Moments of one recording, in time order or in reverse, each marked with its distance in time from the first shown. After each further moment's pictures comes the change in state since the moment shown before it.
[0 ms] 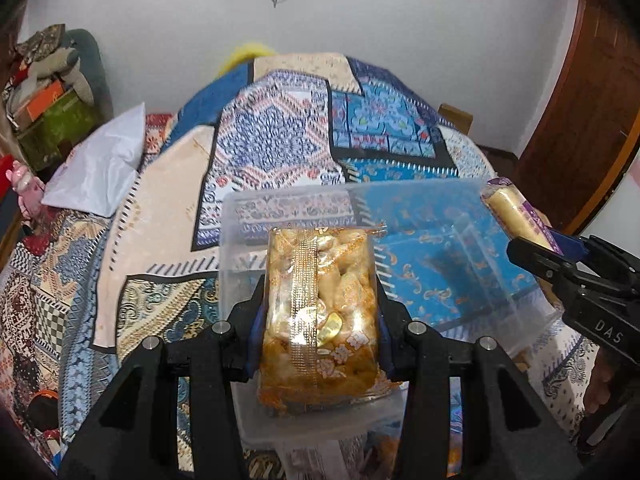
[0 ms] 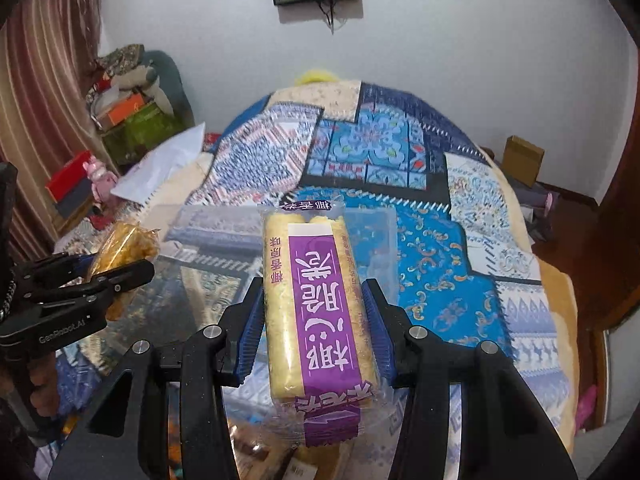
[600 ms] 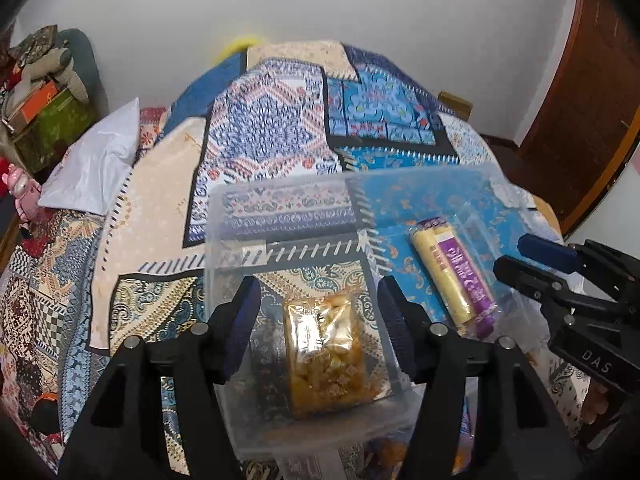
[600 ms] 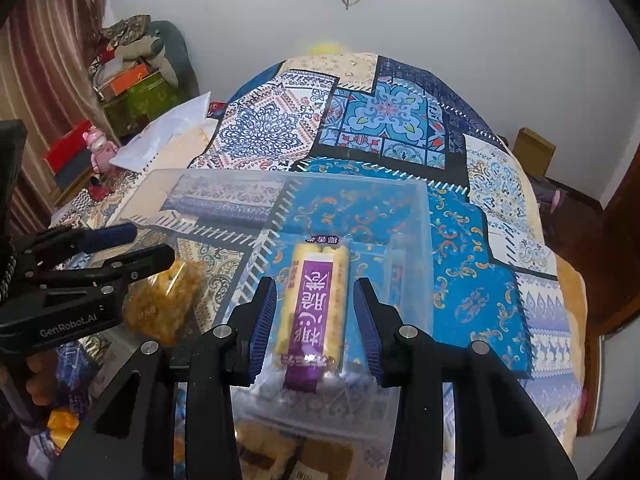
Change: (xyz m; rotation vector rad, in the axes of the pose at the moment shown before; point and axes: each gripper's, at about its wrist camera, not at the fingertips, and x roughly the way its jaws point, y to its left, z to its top) left arm 0.004 -0.005 0.001 0.023 0.019 0.006; right arm 0.013 0.010 -0.004 -0.048 0.080 0.010
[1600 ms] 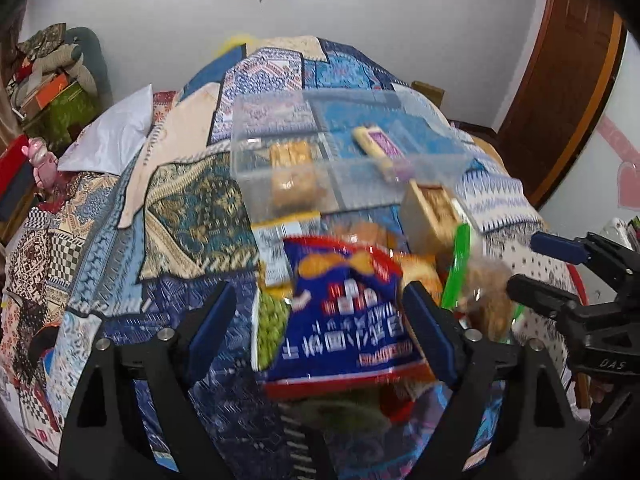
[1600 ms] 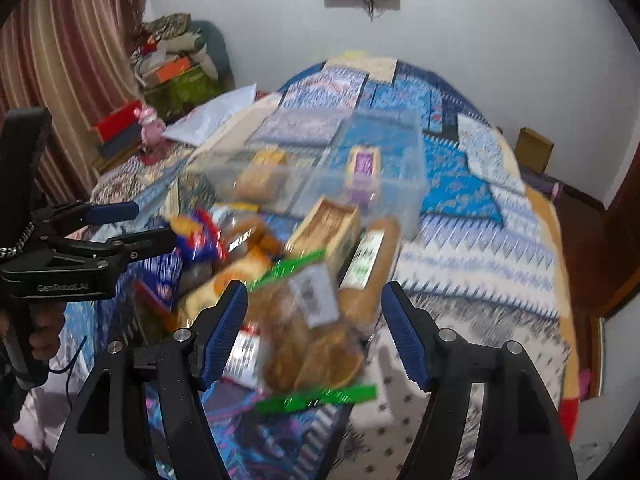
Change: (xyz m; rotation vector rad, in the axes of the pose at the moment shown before) left arm -0.118 -0.026 -0.145 0.027 0.001 -0.035; right arm -0.103 0.036 -0.125 -0.044 -0.011 0.062
